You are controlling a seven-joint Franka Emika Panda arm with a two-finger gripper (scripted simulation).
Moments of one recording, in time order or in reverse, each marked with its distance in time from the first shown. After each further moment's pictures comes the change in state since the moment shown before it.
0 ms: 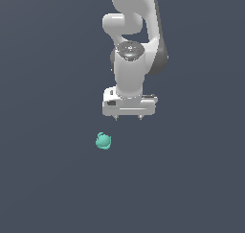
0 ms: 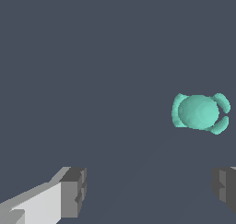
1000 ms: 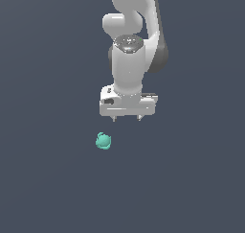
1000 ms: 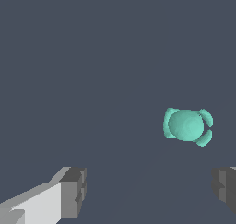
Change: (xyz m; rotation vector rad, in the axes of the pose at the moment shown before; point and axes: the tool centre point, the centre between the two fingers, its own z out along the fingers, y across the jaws) arm 0.018 0.007 -0.019 -0.012 0.047 -0.006
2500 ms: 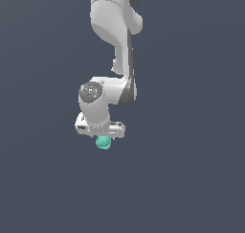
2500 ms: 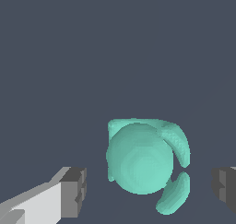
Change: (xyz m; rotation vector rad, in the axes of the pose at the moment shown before) arm 0.012 0.109 0.117 -0.010 -0.061 0.116
